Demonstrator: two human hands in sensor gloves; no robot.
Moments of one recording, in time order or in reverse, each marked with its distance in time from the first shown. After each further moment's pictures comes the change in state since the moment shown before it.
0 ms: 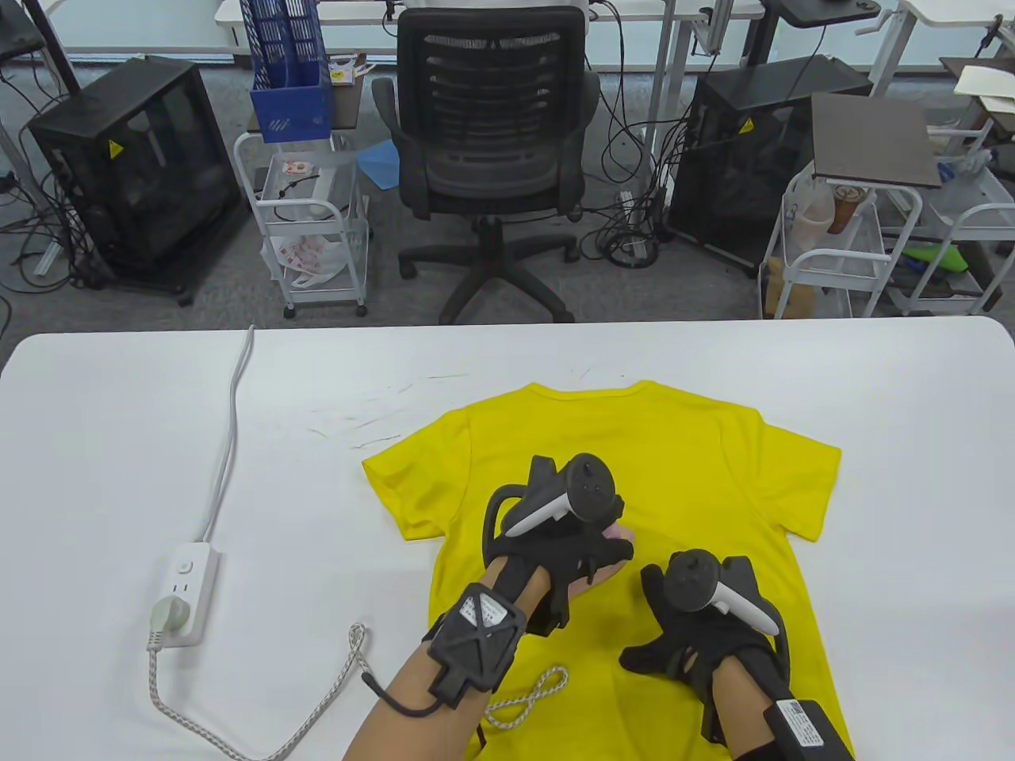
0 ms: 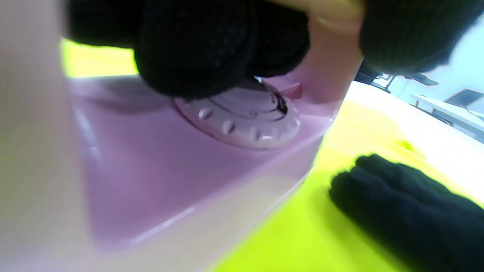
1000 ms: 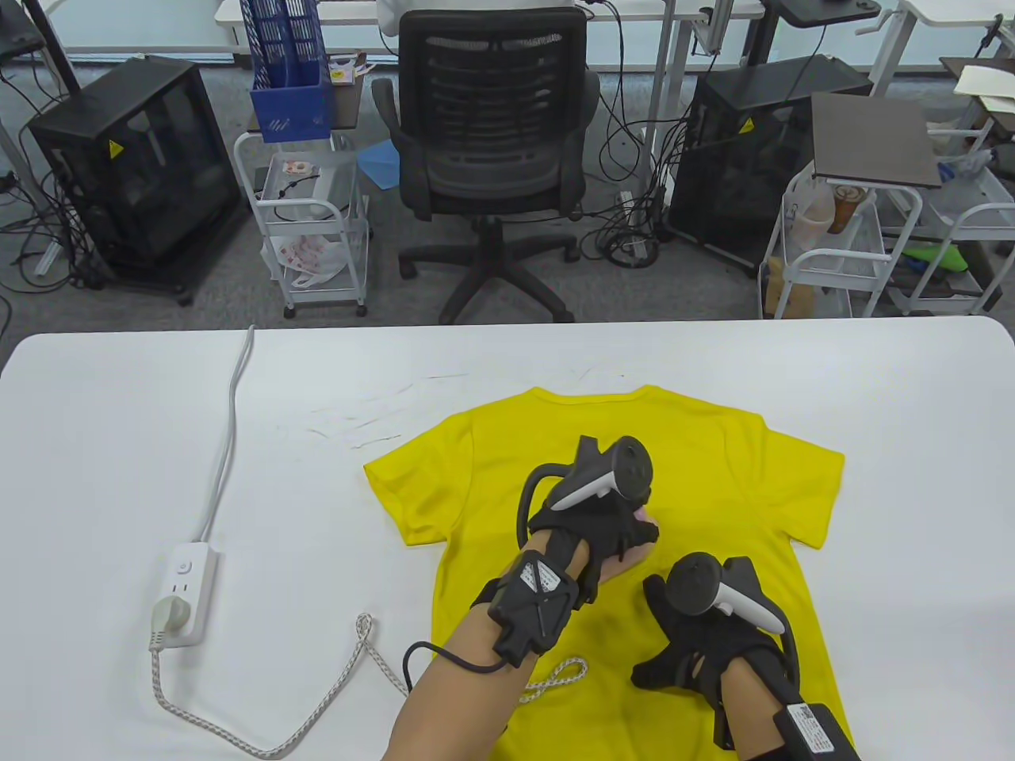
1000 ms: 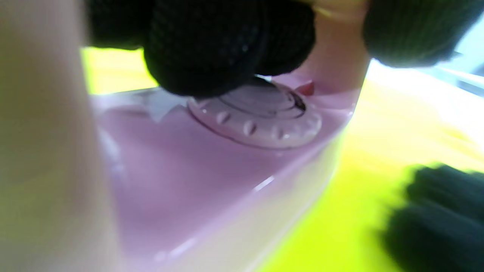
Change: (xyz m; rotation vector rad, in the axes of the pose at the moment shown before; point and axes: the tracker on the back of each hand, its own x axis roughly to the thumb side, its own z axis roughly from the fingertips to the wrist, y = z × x) left_hand 0.003 -0.004 -0.037 -0.030 0.107 -0.078; right_hand -0.001 0.000 0.005 0.029 -0.002 0.011
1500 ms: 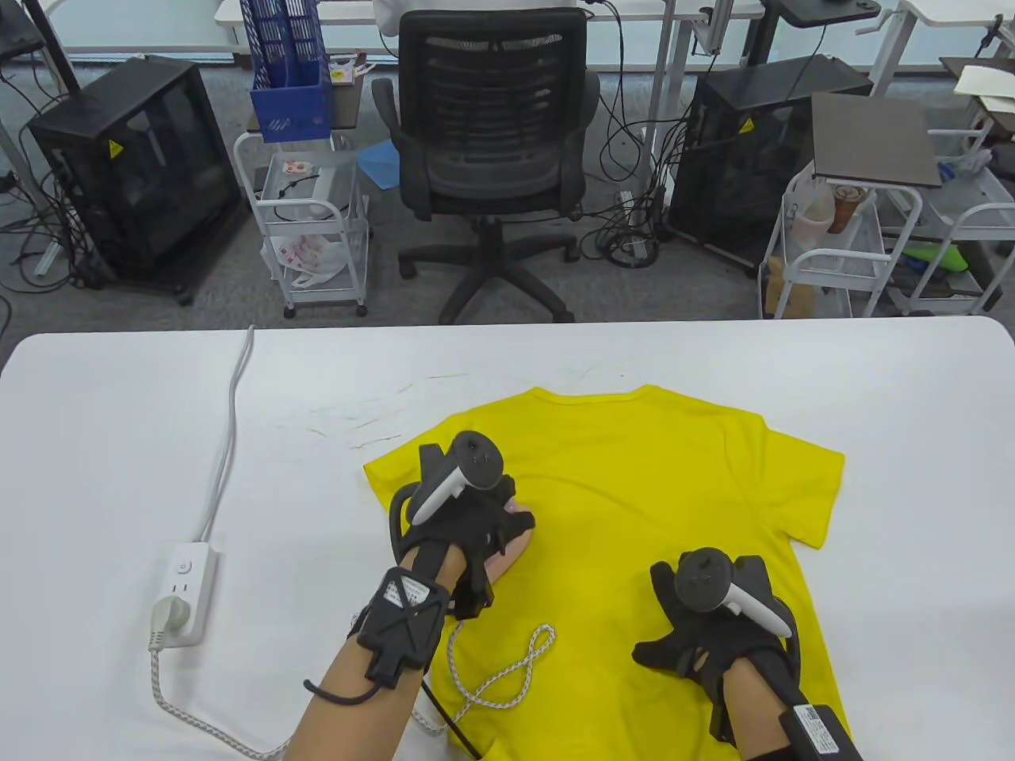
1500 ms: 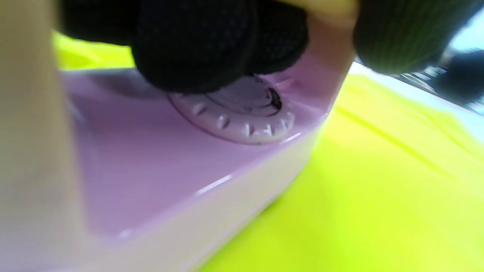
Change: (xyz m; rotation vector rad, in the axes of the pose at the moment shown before) left_hand -0.108 -0.002 0.069 -0.021 0.082 0.174; right_hand -0.009 -0.007 0.000 -0.135 0.017 -0.036
